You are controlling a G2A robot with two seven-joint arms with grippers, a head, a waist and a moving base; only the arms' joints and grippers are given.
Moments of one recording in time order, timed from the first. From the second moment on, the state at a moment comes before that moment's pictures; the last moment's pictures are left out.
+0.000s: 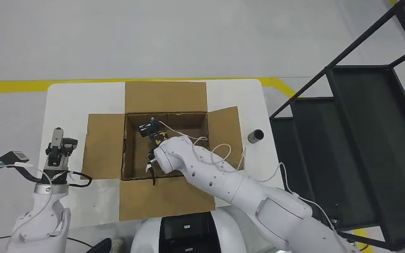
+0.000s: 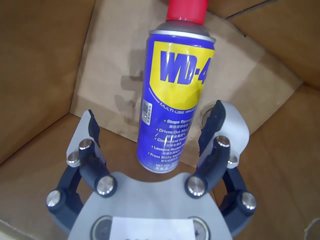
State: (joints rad) left arm 1.70 -1.15 -1.73 -1.65 -0.09 -0.55 -0.12; right arm -0.77 -1.67 0.56 -1.09 -0.98 0.45 0.97
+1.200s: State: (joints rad) left arm 1.70 -1.15 -1.73 -1.65 -0.09 -0.55 -0.12; right arm -0.93 -1.62 0.72 -1.34 -1.22 0.43 1.04
